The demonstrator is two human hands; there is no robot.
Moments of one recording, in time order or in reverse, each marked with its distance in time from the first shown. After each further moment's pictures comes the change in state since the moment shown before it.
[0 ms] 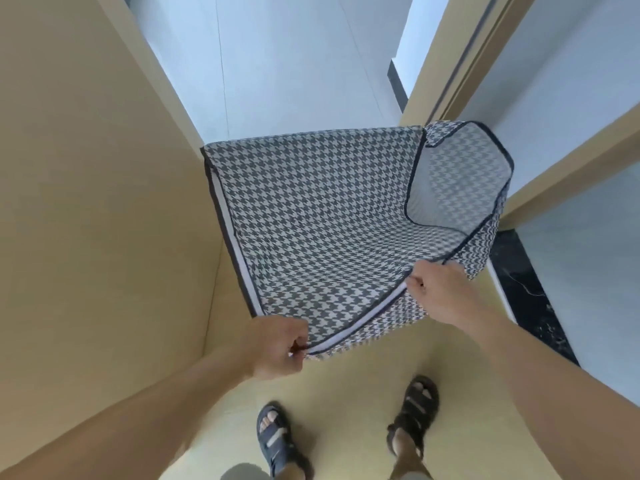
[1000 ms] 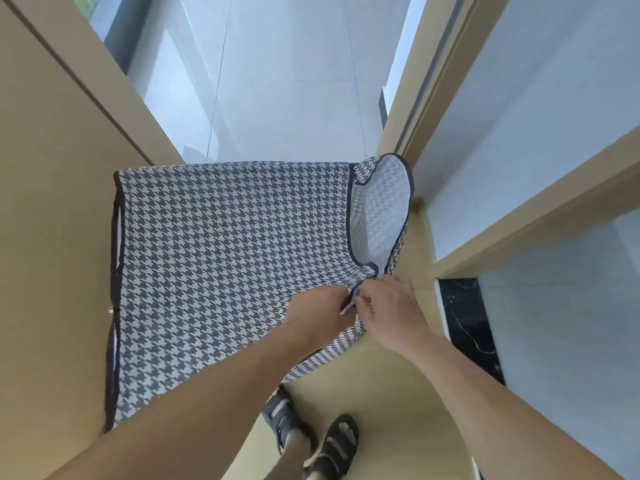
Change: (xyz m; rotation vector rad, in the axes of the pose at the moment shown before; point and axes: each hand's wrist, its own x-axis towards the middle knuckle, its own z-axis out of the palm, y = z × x) left_hand 0.264 0.230 -0.039 -0.077 0.245 -0.337; right_hand 0.055 0.157 -0.075 -0.006 0.077 -0.274
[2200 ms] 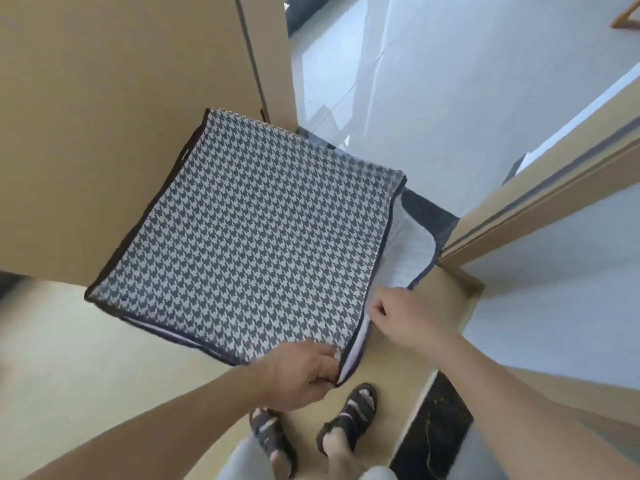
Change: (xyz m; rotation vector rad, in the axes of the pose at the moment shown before) left_hand 0.011 0.076 0.030 -0.312 0.036 -0.013; right_hand 0.144 0.095 -0.082 -0.142 -0.580 -0.485
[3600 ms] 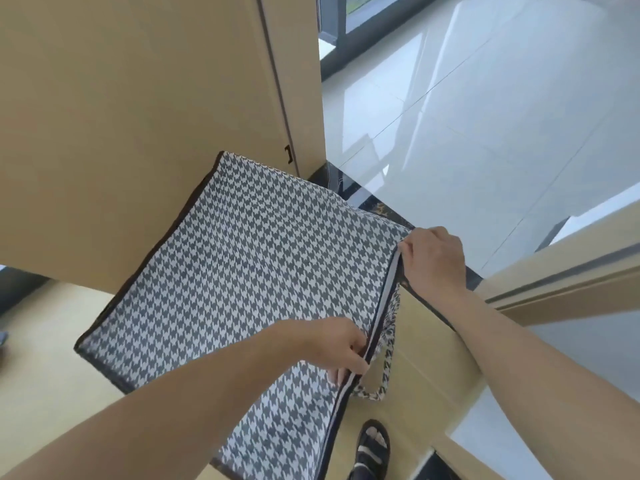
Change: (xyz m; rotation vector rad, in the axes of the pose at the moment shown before) left_hand 0.164 0.019 -0.119 -0.432 -0.210 -0.523; right_hand 0.141 0.071 -0.151 -0.136 0.590 -0.080
